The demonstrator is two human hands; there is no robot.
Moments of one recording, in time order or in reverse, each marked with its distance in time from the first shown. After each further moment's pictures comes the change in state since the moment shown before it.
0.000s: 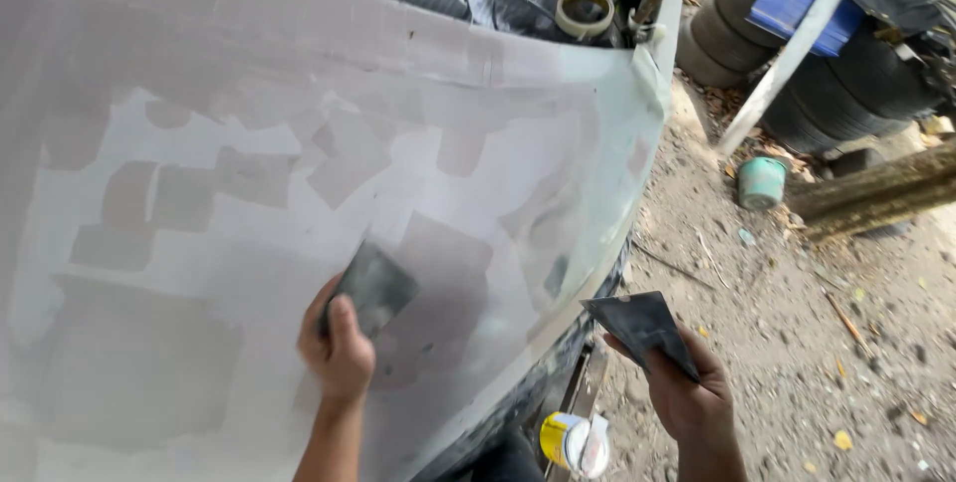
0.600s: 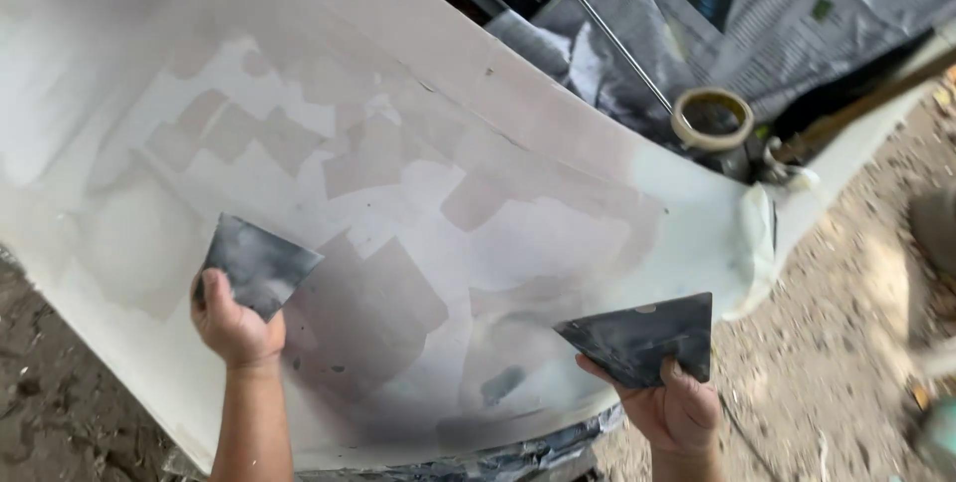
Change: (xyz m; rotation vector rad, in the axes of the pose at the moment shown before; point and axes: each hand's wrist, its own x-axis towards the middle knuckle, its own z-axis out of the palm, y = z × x) left_hand 0.015 0.016 0.041 -0.392 0.616 0.073; right_hand 0.267 0.016 -0.081 0.673 -0.493 0.598
